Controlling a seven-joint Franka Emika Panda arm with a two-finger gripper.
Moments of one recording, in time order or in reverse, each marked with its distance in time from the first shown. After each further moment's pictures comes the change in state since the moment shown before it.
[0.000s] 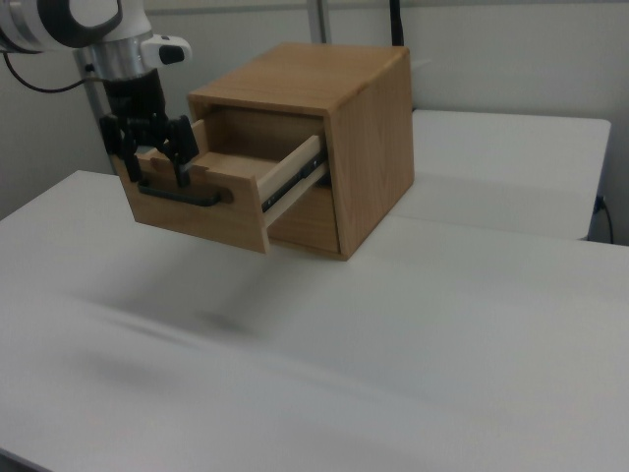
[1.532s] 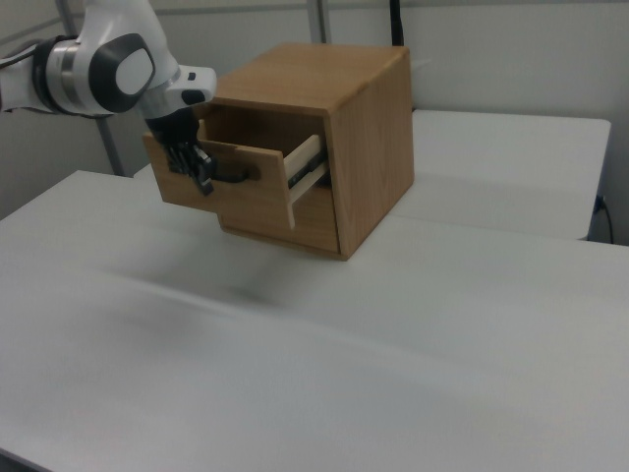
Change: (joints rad) arm 0.025 0.114 0.005 -0.113 -0.013 0.481 0.408
